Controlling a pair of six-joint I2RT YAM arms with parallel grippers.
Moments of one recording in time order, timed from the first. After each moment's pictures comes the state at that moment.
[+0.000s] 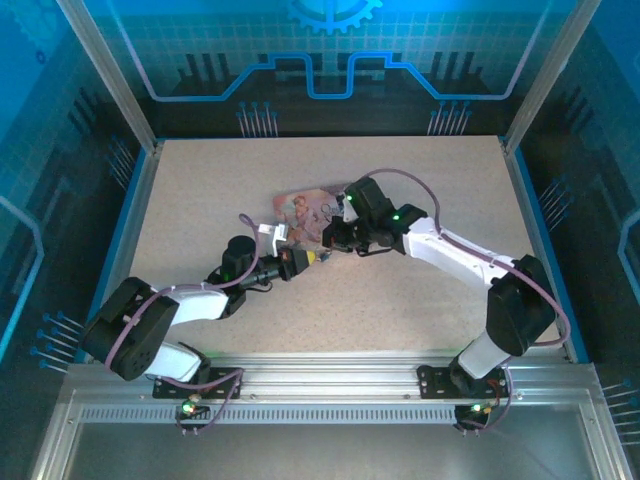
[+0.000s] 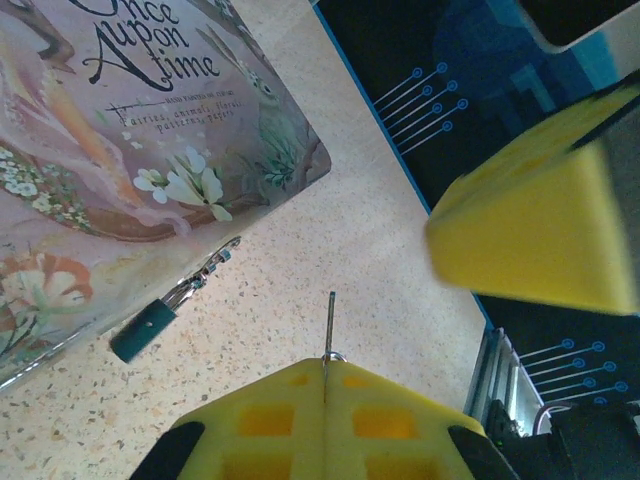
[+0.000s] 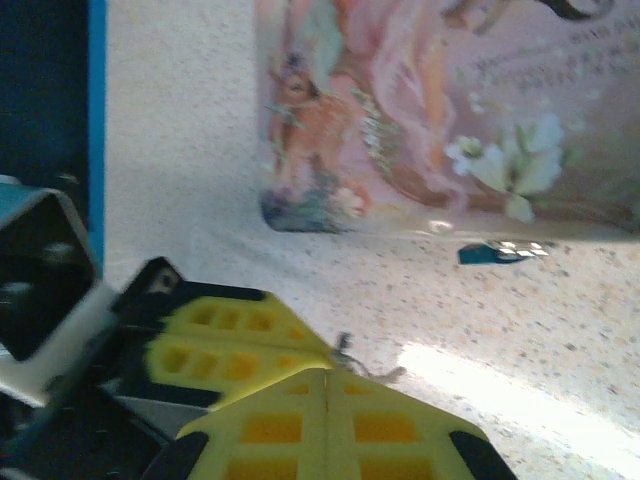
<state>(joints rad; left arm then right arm) -0.45 1.43 0.37 0.78 0.55 -0.73 0.66 1.58 1.21 -0.51 -0.35 0.76</state>
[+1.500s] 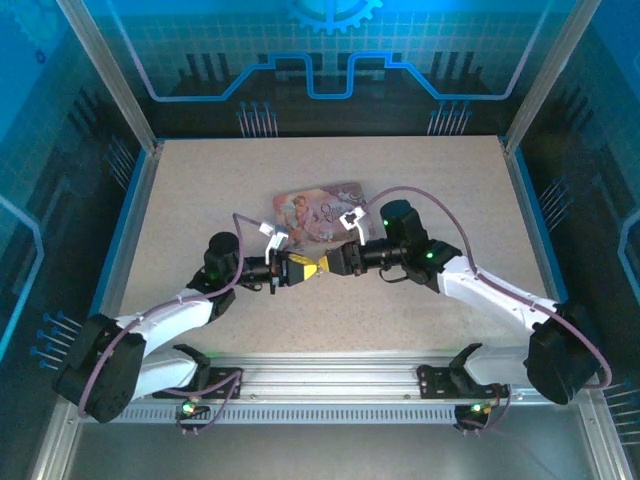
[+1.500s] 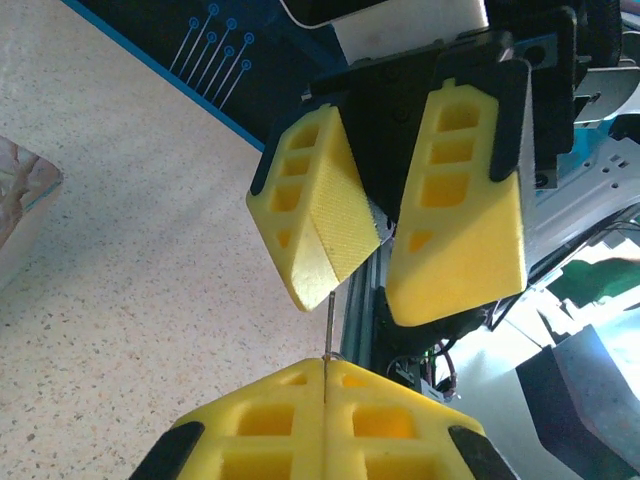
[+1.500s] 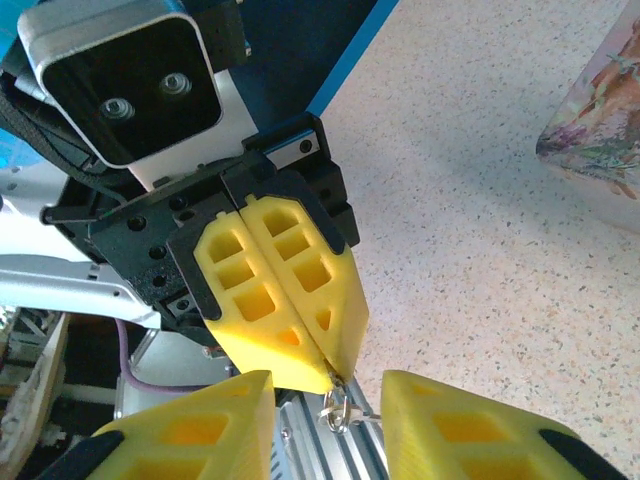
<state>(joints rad) -0.42 1.18 0.40 0.67 0.97 -0.52 0.63 1.27 0.84 -0.10 -0.76 0.52</state>
